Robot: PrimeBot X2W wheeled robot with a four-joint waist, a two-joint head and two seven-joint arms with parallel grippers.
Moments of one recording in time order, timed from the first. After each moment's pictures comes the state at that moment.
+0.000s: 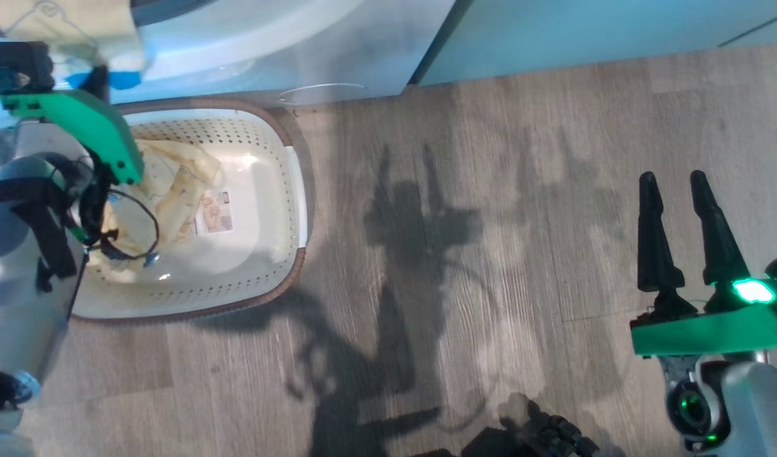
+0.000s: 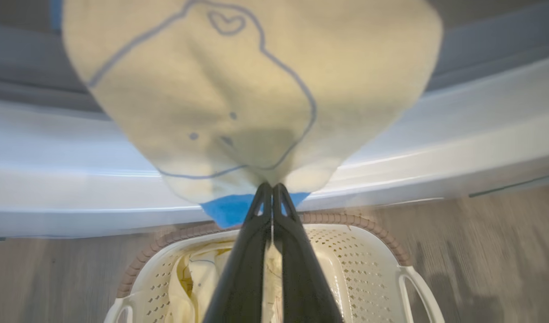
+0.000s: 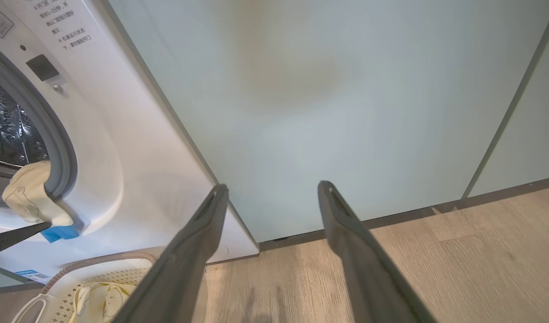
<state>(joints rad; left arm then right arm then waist) -0.88 0.45 -0.38 0.78 -0.61 0.08 -0.02 -0.19 -0.04 0.15 0.00 0.40 0.13 -0.26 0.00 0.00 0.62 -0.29</state>
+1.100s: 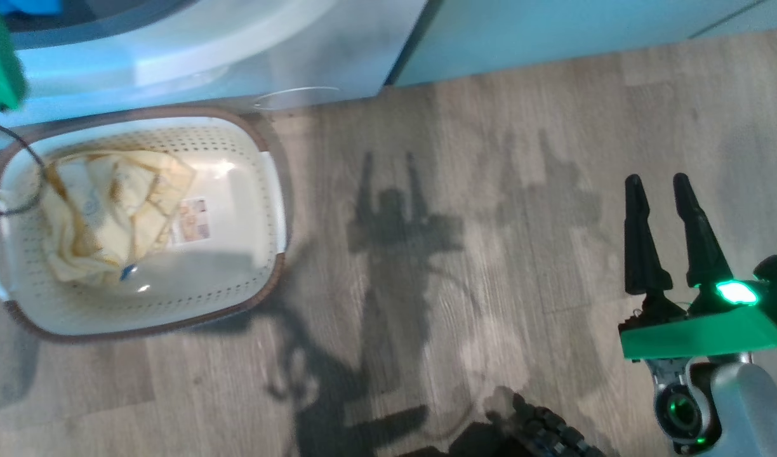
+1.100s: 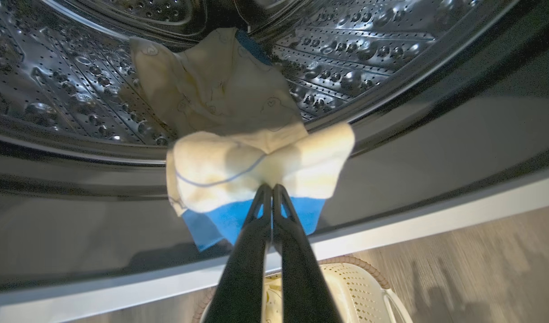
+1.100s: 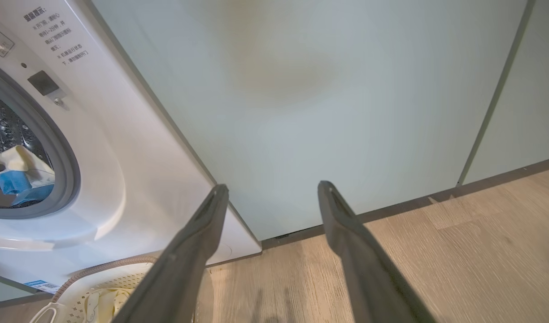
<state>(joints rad) -0.81 0.80 -0.29 0.03 -0.69 0.22 0.51 -0.19 -0.04 0.18 -0.01 0.45 0.13 -0.26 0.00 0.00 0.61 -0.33</state>
